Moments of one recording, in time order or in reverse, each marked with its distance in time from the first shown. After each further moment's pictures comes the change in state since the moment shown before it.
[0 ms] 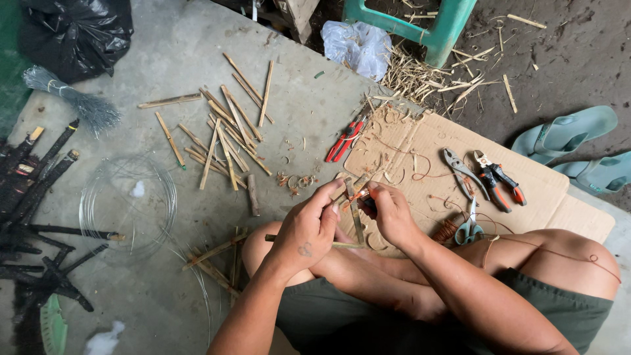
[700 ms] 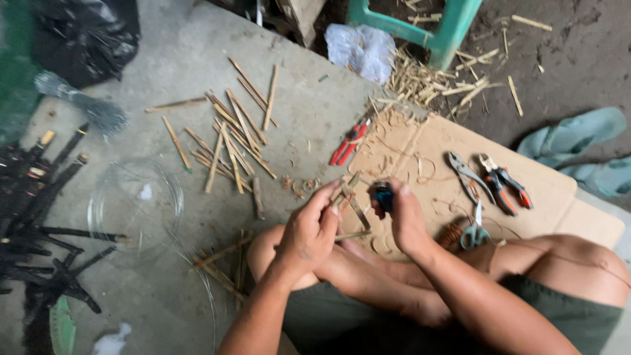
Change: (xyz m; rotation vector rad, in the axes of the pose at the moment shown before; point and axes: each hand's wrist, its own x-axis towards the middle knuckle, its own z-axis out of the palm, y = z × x) left_hand -0.002 0.002 0.003 -0.110 0.075 -0.033; right_hand -0.013 -0.013 -0.008 -0.015 0.003 -0.275
